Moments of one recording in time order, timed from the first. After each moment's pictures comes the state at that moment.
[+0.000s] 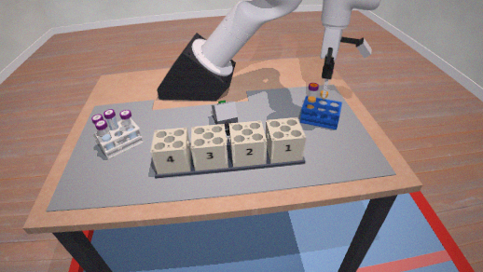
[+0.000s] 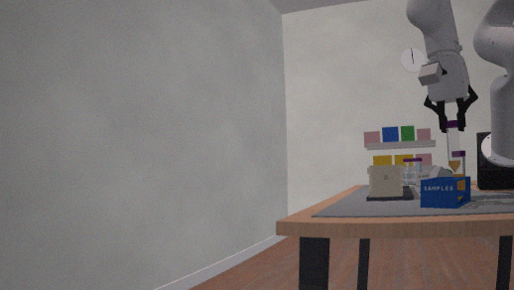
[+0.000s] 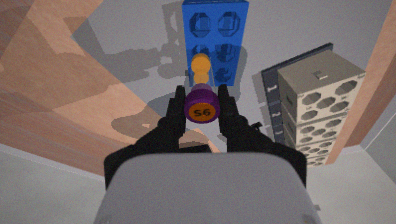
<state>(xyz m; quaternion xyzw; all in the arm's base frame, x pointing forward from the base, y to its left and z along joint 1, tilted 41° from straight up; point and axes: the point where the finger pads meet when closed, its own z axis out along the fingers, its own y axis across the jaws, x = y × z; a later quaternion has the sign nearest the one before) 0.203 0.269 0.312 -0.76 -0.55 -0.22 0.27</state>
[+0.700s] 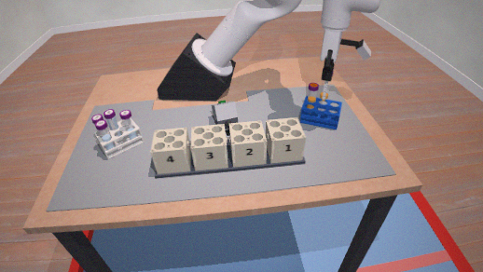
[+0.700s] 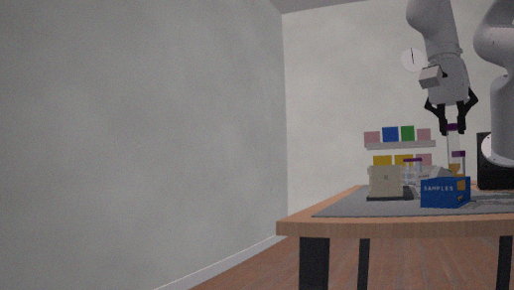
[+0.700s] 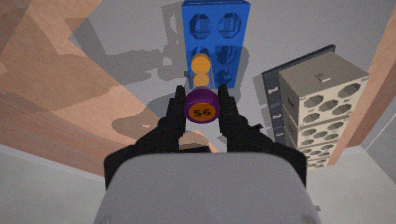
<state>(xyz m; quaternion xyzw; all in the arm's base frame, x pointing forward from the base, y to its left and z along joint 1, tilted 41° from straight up) 0.203 0.274 0.307 -0.76 -0.55 -0.22 0.27</state>
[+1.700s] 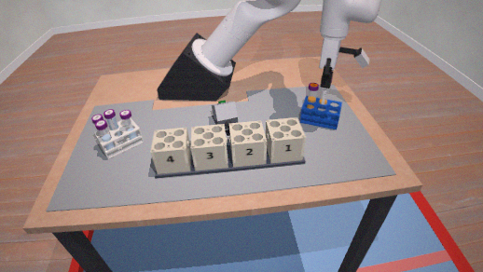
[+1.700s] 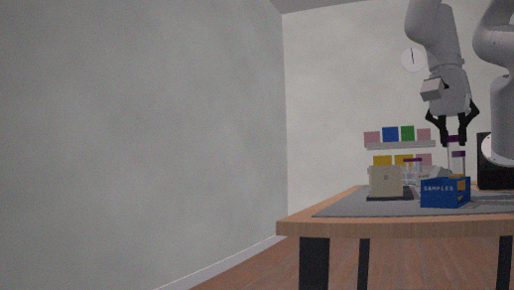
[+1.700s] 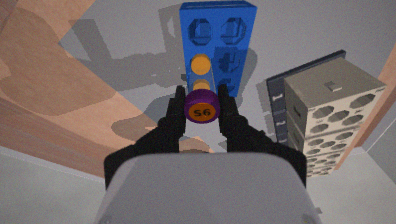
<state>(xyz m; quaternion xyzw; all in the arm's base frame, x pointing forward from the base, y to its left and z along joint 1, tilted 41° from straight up) 0.205 0.291 0.287 -0.76 -0.55 -0.22 0.27</state>
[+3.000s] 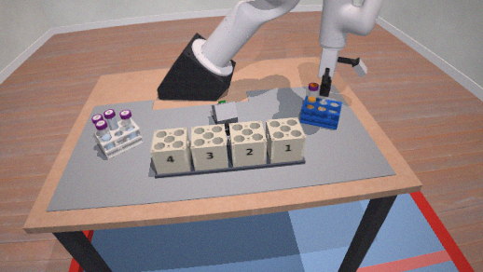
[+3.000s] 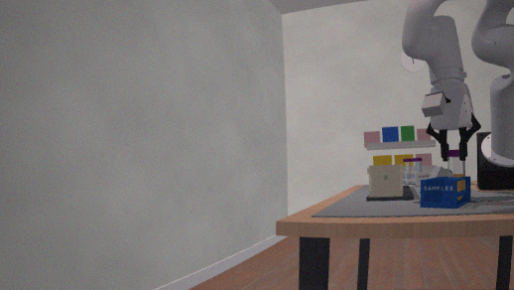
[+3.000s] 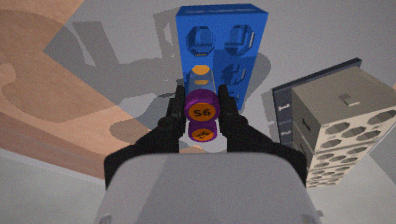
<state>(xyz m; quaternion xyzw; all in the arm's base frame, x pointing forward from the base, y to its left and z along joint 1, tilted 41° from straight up) 0.206 0.312 0.262 -0.76 -0.55 -0.22 0.27</state>
